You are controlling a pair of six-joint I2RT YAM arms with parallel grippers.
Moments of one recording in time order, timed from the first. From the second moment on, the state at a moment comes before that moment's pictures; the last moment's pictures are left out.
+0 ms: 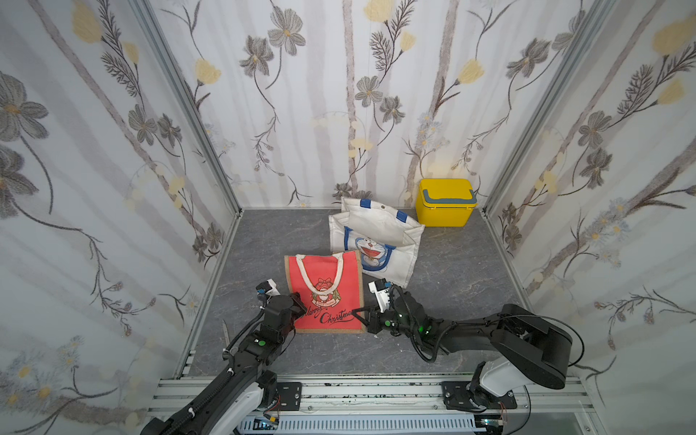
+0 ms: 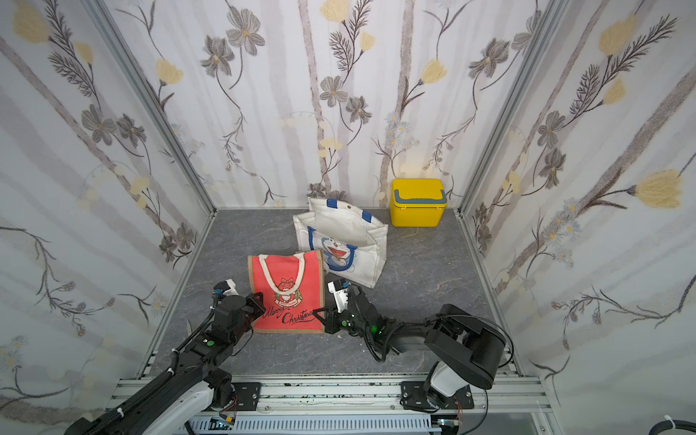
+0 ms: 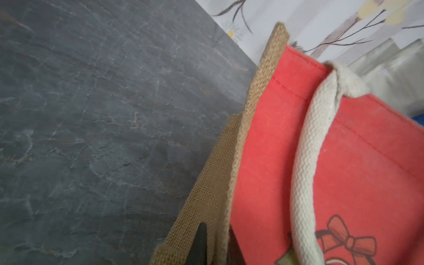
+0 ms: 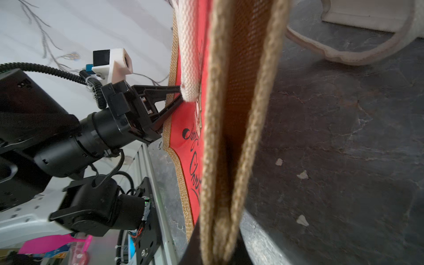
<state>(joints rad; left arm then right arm) -0.41 0.77 0.18 0.05 -0.25 -0.92 1.00 1.56 0.52 0.69 -0.18 0.72</state>
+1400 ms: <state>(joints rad) -0.34 1.01 0.08 0.34 -0.16 -0.99 1.01 1.76 0.74 0.47 -0.02 0.49</state>
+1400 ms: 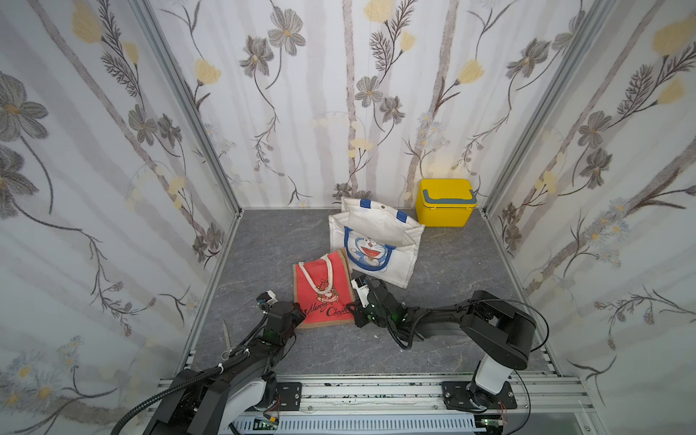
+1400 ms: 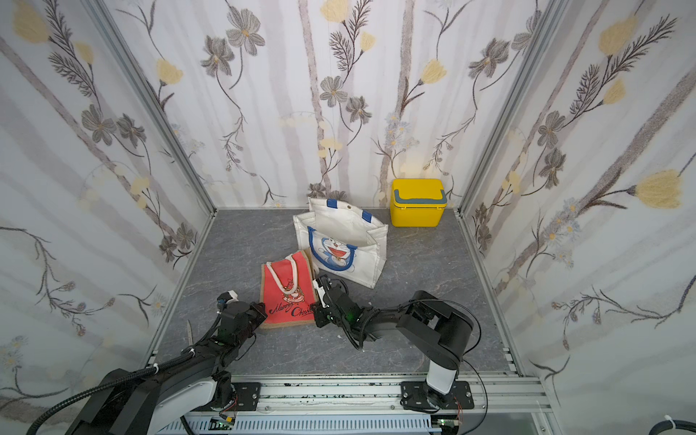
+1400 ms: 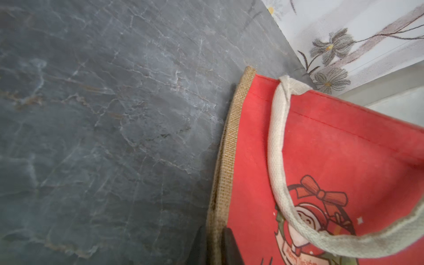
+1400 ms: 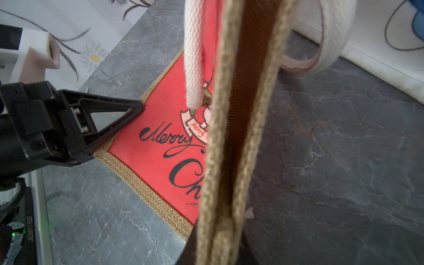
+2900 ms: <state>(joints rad) -0.15 0.78 0.22 -0.08 -0.23 -1.04 1.03 1.85 1.06 0.02 0.02 0.48</state>
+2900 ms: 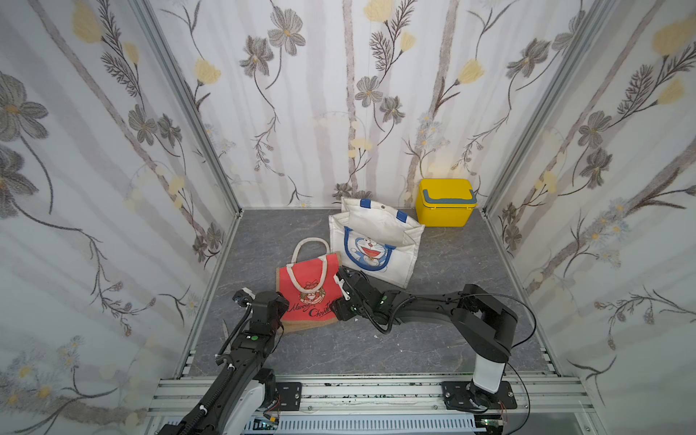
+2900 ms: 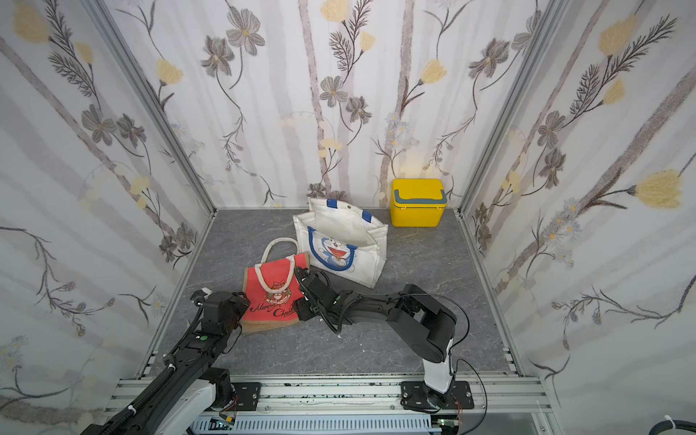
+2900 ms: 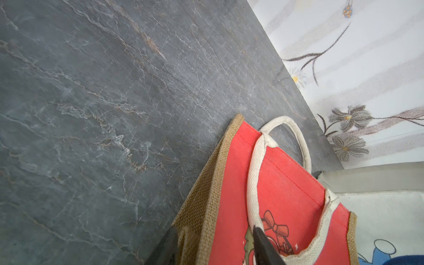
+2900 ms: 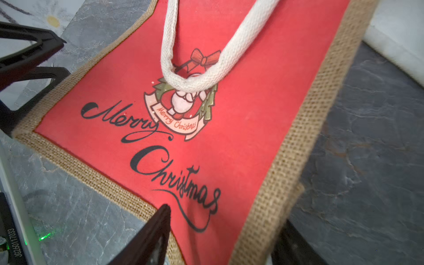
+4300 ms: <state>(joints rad) -0.14 0.64 0.05 0.08 -0.09 -1.13 1.12 1.76 0.91 0.18 0.22 0.36</state>
